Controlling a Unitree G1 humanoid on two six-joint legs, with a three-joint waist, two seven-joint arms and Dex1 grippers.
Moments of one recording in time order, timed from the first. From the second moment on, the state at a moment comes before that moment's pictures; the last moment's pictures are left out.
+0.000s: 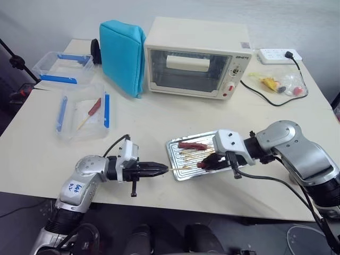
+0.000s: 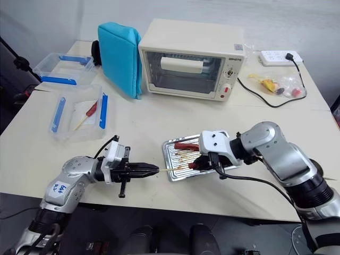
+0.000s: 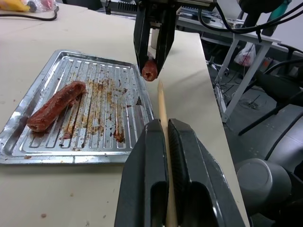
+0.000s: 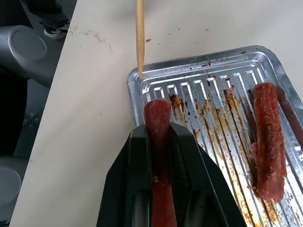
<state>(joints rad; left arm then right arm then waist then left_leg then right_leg) -0.26 0.53 -0.09 -0.13 -0.47 0.27 -1.16 -0.62 -0.88 0.32 -0.29 0.27 0.59 1.34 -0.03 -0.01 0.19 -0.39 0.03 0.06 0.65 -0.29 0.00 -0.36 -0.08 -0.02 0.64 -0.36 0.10</state>
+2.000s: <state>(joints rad) -0.29 0.51 -0.12 -0.06 -0.45 0.23 -1.18 -0.60 -0.89 0.31 -0.32 0.28 0.59 1.34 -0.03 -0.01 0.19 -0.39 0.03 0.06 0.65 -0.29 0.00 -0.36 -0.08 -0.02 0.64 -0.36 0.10</state>
